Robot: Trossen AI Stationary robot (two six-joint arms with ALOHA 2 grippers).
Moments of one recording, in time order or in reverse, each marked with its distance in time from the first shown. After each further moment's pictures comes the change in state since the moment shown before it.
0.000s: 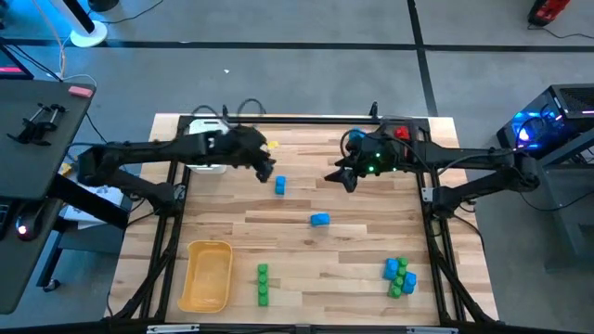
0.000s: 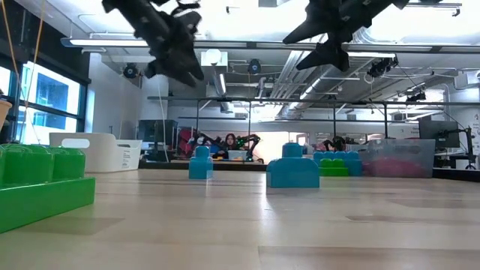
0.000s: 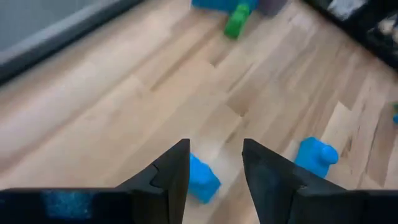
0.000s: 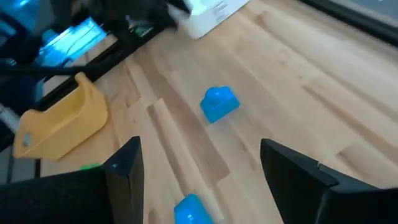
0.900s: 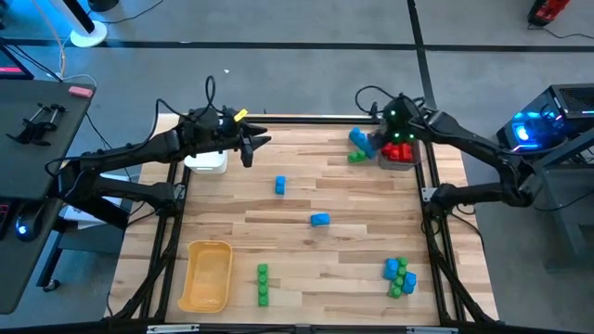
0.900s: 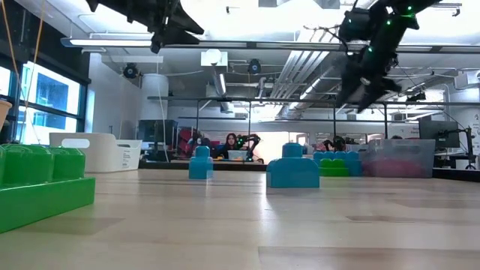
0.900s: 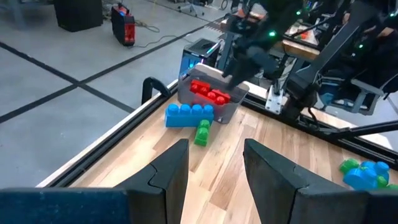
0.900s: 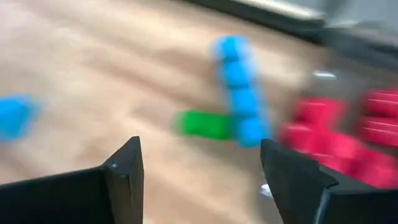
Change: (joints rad) left arm 0.146 -0.269 -0.140 0.376 0.154 0.270; right arm -0.530 -0.028 0.000 -0.431 -0.002 -0.062
